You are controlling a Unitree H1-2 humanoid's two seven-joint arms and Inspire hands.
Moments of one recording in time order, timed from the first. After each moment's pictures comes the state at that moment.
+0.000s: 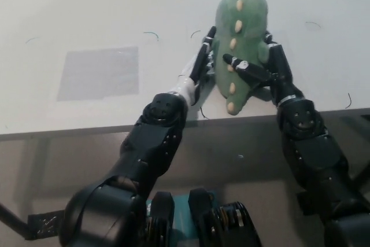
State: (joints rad) left_arm -1.05 -0.08 0.03 1.26 -0.08 -0.17 -0.06; right_arm -0.87 -0.05 0.03 1.01 -0.02 -0.23 -0.07
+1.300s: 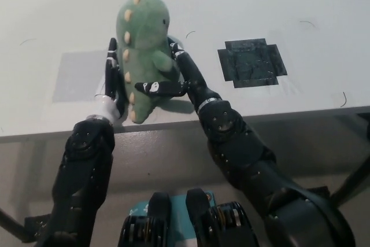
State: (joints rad) left_arm -0.72 0.07 0.17 0.79 -0.16 -0.10 -0.07; right_arm -1.00 0.18 0.17 1.19 -0.06 -0.27 -0.08
